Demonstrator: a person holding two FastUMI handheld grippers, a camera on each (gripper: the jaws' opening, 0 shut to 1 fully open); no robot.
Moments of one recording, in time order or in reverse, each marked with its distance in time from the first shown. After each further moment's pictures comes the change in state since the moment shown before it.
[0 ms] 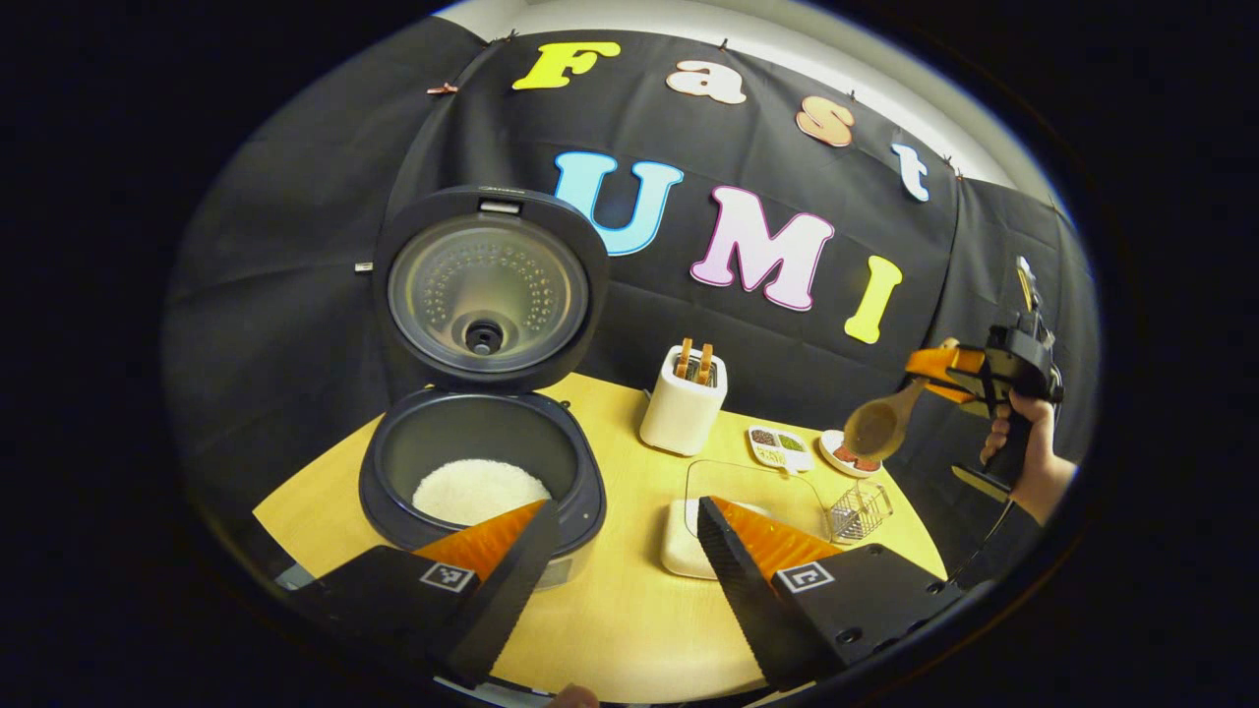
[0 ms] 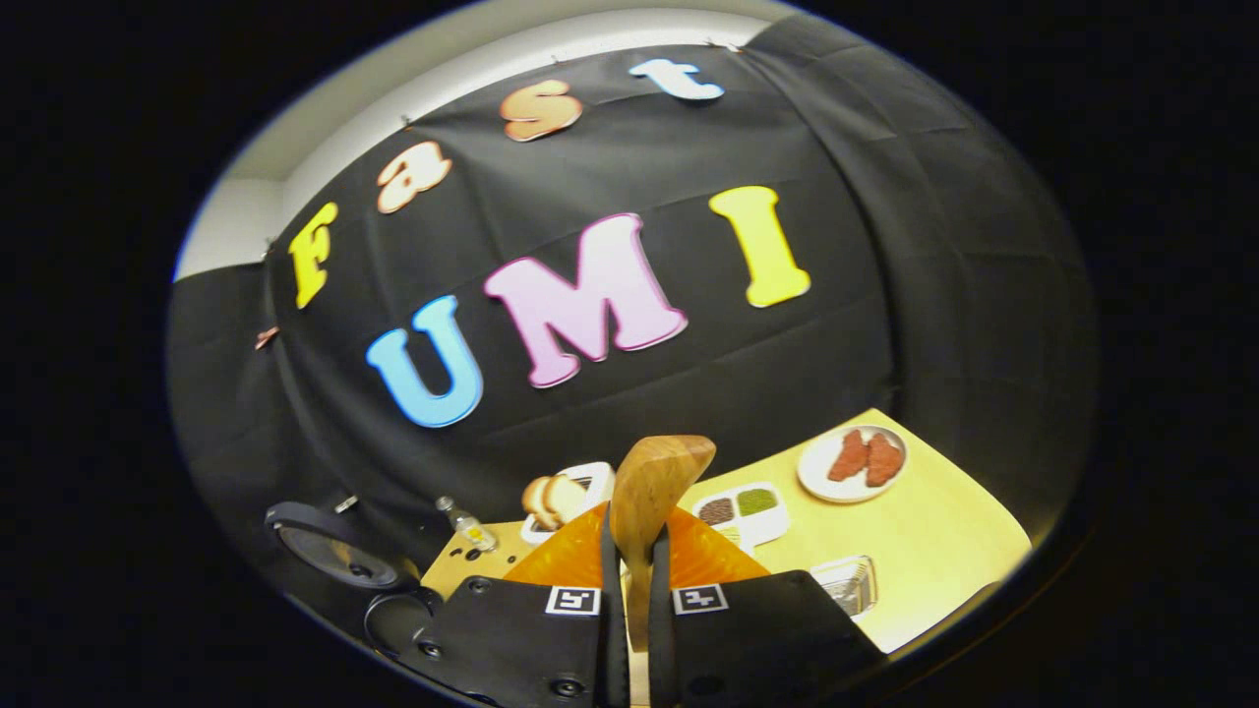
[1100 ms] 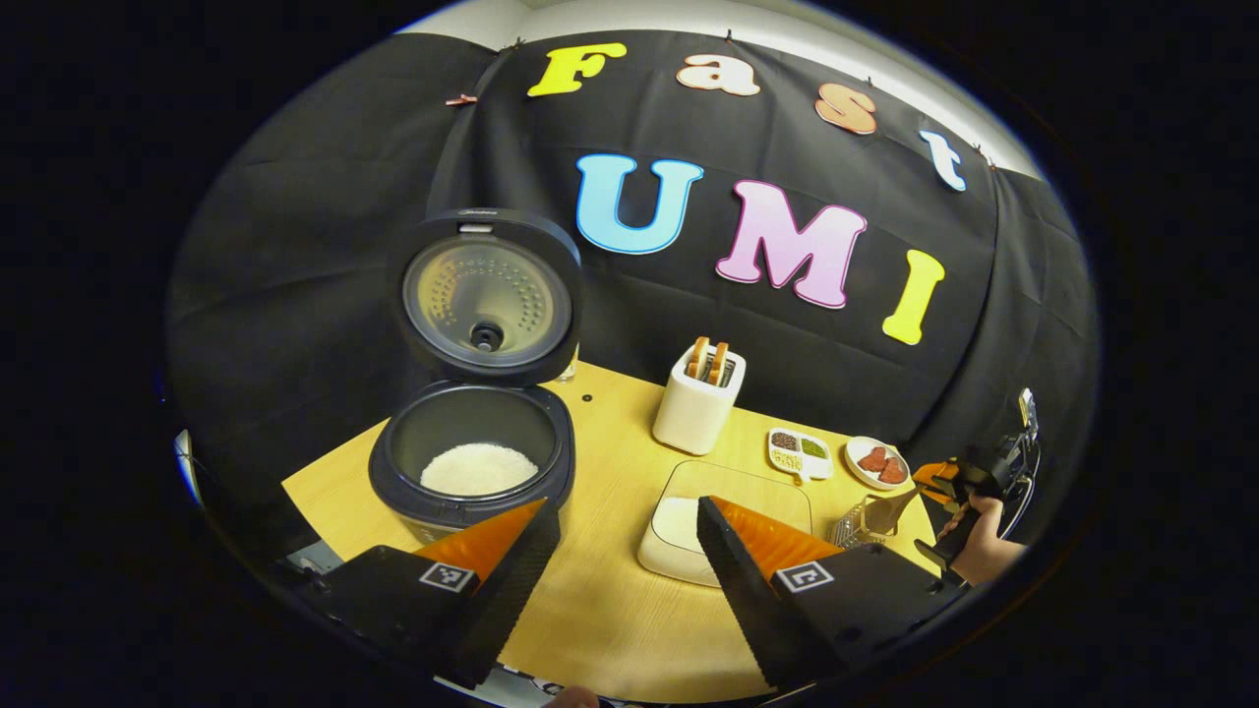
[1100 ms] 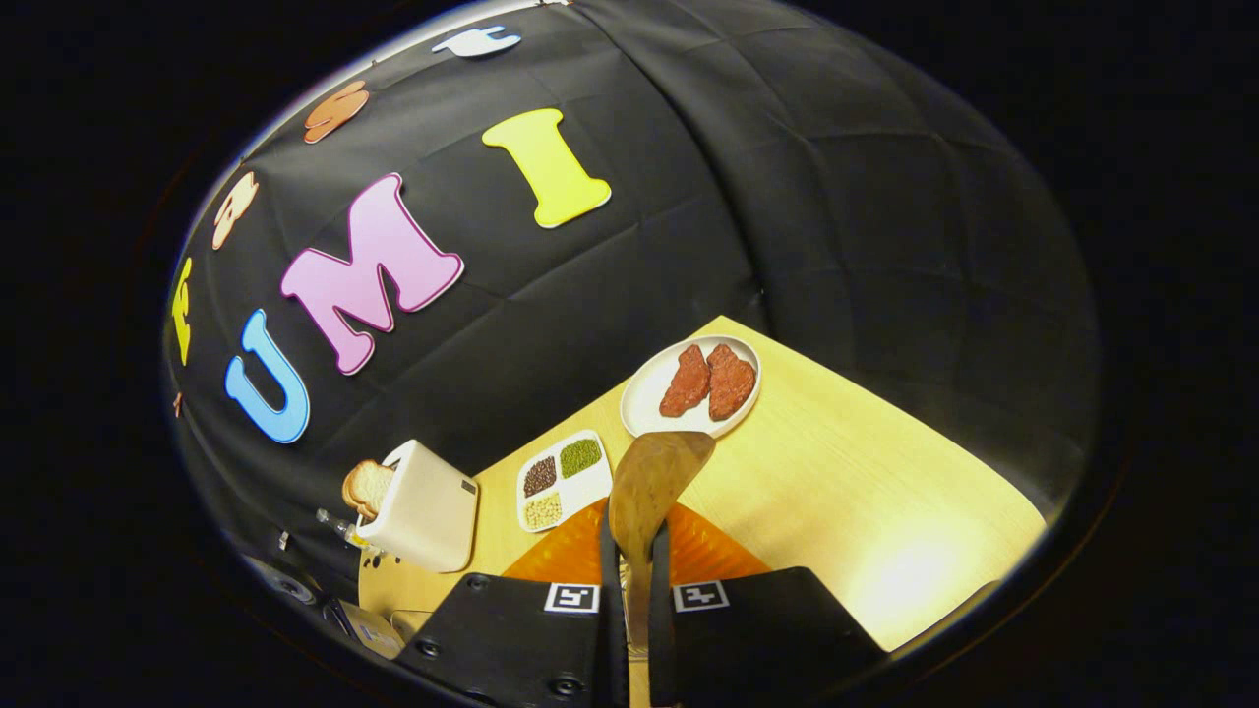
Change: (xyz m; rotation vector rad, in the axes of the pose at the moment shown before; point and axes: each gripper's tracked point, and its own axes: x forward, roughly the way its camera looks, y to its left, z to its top) left arm -0.014 -0.052 0.004 -0.011 0.007 0.220; right arm 0.058 -0.199 -0.097 0.163 0.210 -0.276
